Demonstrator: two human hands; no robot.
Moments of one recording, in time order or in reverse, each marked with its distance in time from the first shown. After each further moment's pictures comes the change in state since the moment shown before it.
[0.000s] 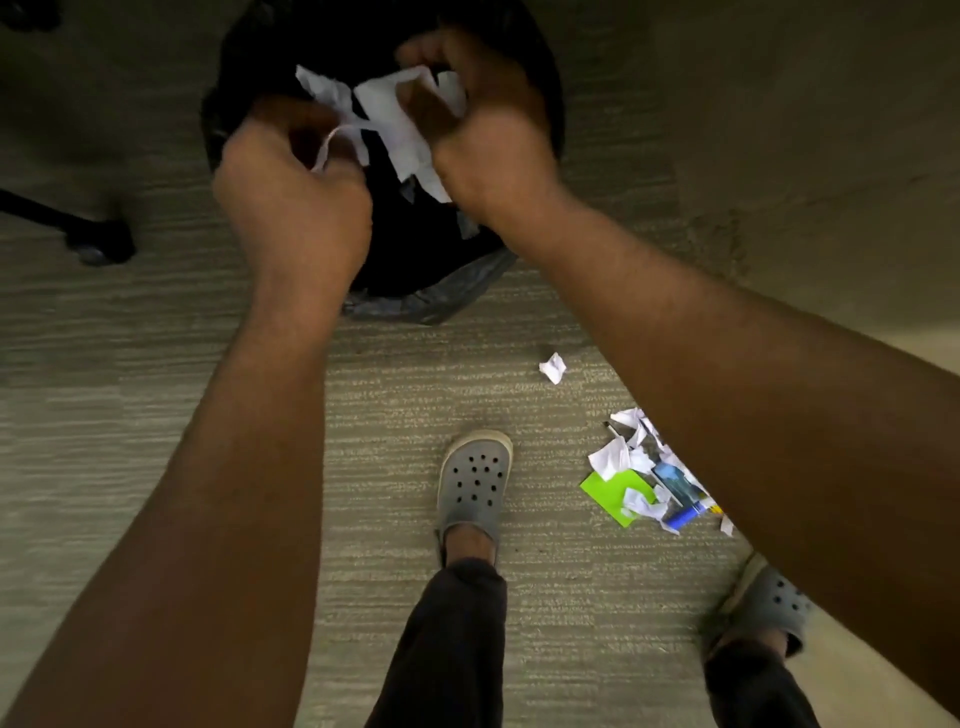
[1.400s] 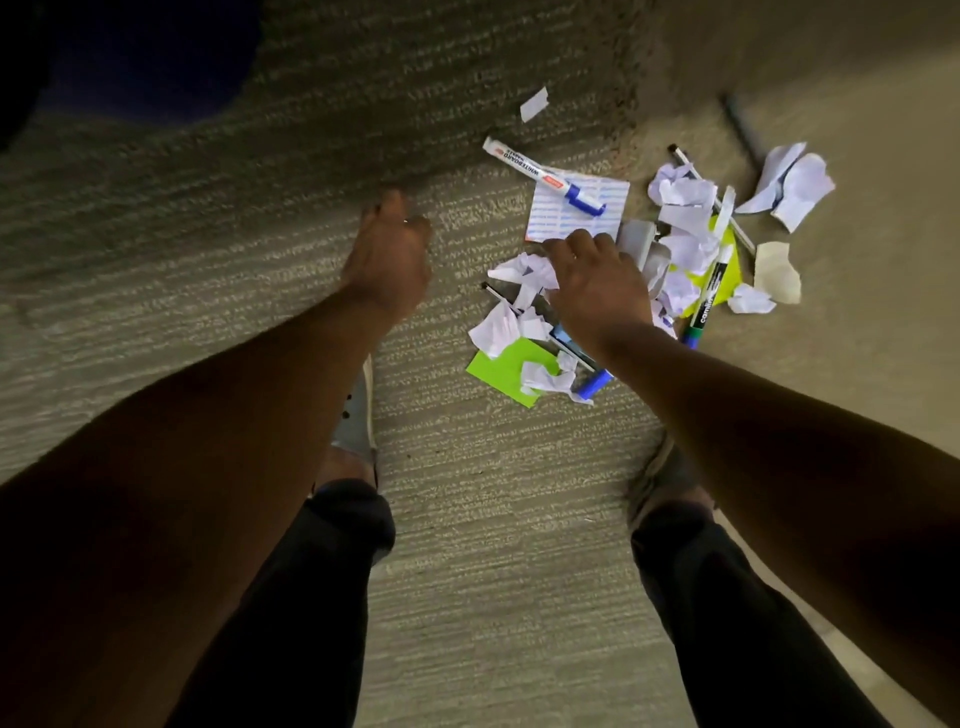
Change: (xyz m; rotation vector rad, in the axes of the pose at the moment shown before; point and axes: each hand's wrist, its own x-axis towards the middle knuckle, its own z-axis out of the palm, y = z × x) left_hand -0.192 -0.171 0.266 0.701 -0.913 0.415; right_hand -0.243 0.376 -0.098 -1.013 -0.422 0.298
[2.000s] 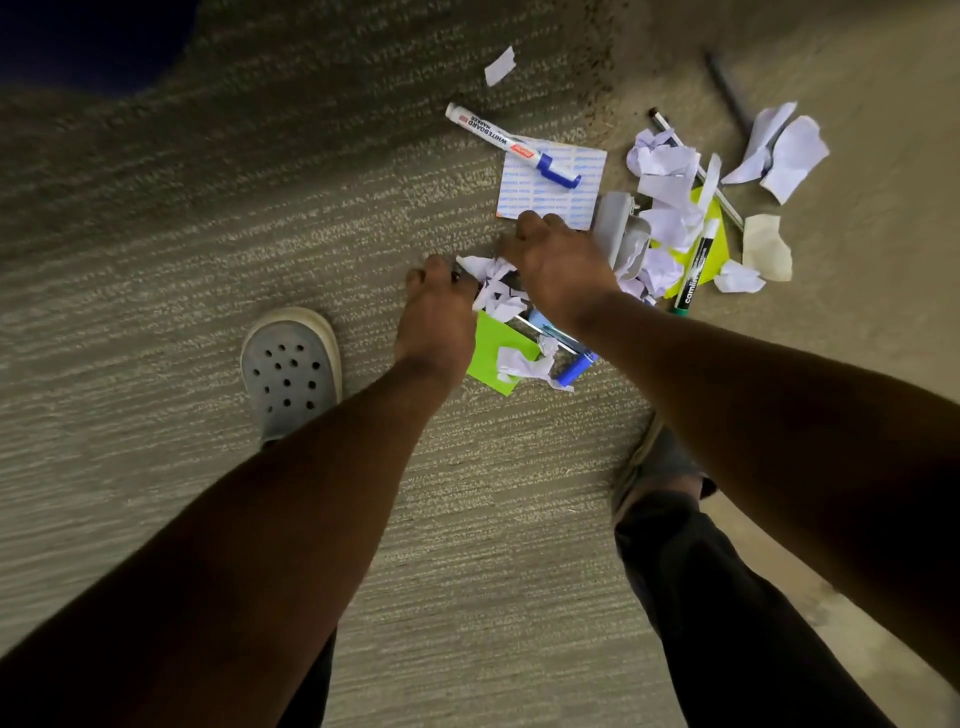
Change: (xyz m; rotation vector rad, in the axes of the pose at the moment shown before) left_hand -0.048 0.076 0.070 -0.036 -0.009 -0.056; right_hand 0.012 0.003 0.009 0.033 -0.002 -0.220
